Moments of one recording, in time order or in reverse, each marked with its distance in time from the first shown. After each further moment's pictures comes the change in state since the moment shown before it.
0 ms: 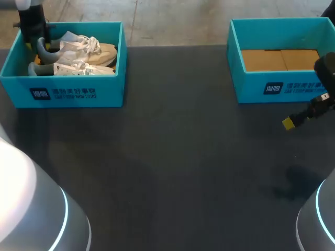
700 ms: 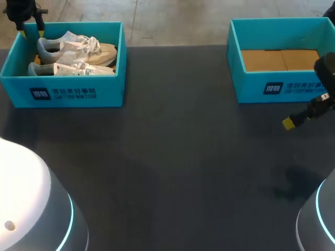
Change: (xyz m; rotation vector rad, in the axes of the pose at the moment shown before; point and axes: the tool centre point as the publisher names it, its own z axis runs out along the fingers) left arm 0.005 -0.029 -0.070 -0.006 -0.079 0.080; right arm 0.000 0.000 0.000 0.000 0.000 0.000
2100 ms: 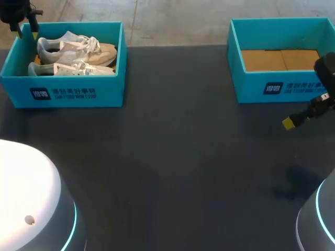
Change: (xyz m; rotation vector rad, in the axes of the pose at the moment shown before) left arm 0.002 -0.039 -0.024 -0.020 0.016 0.020; right arm 0.000 0.000 0.000 0.000 0.000 0.000
